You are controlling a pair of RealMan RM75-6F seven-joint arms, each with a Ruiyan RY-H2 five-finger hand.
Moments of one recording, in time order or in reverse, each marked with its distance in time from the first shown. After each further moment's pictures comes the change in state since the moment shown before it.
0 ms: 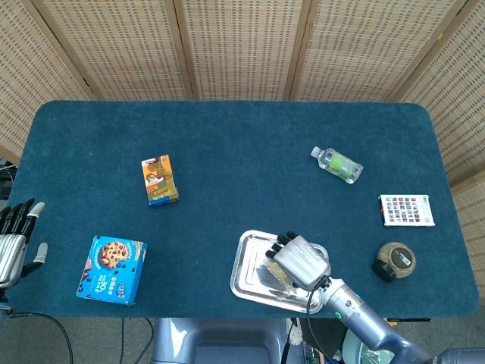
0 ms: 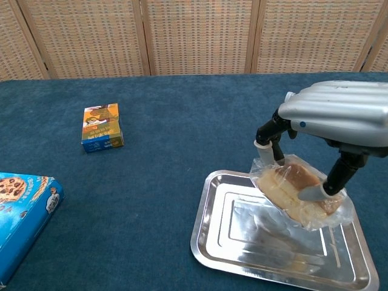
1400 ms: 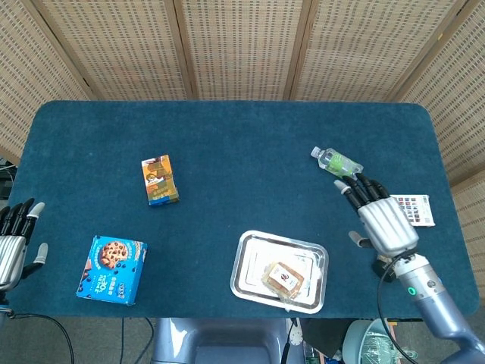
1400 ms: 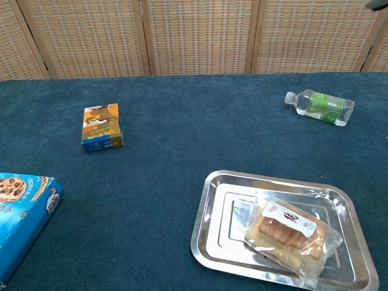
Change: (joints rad) left arm 0.008 -0.004 -0.003 -0.025 0.013 0.022 0.036; right arm -0.176 0.319 0.076 0.101 -0.057 0.222 0.407
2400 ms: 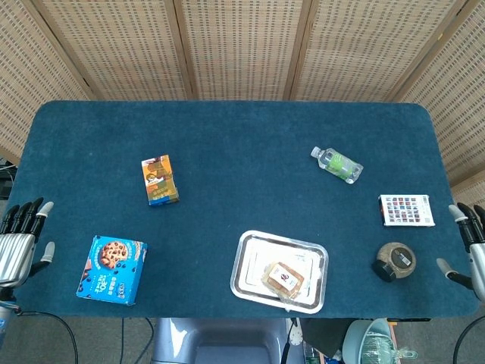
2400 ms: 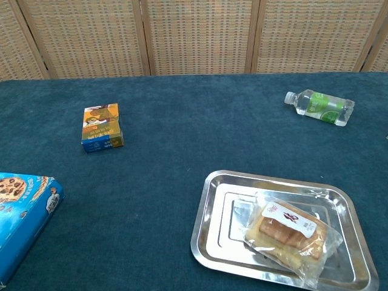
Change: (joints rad) left arm -0.018 -0.008 0.000 -0.007 -0.002 -0.023 0.035; right arm -0.381 -0.038 -0.052 0.287 -0.089 0.325 0.271
